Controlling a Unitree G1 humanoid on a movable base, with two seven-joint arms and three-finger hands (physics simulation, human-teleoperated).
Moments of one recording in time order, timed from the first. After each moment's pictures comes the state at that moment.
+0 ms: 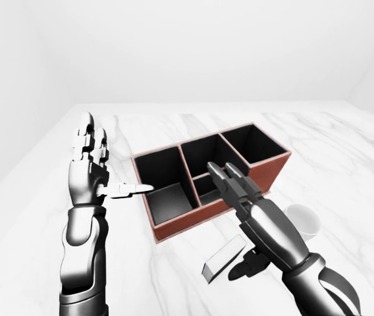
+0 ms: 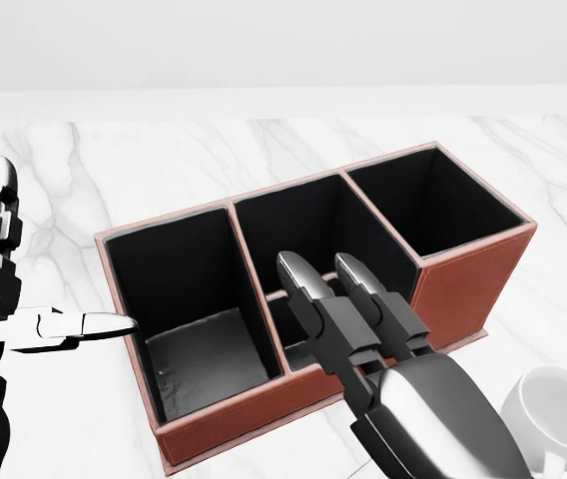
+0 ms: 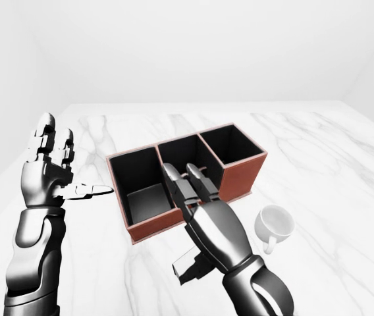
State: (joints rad) left arm -0.13 0.11 0.20 -0.37 -0.14 0.09 -0.05; right arm 0.28 -0.05 0.23 -0.97 -0.90 0.09 0.64
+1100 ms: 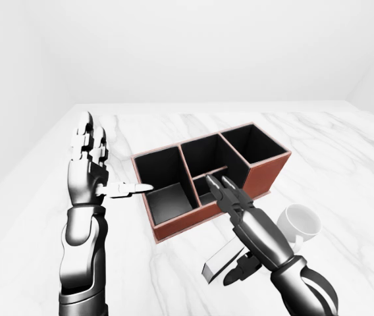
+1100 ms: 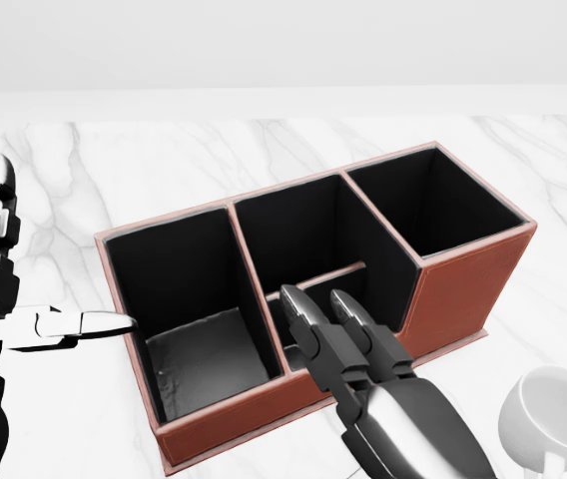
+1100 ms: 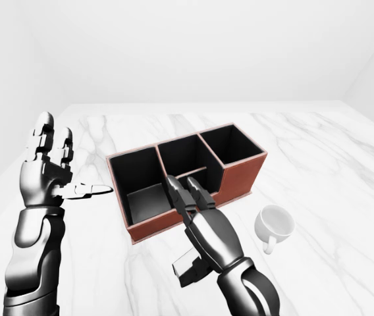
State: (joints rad) left arm -0.13 0.12 0.20 -0.37 -0.14 0.09 -0.05; right arm 0.35 -0.09 0.27 -0.85 -0.86 0.09 0.52
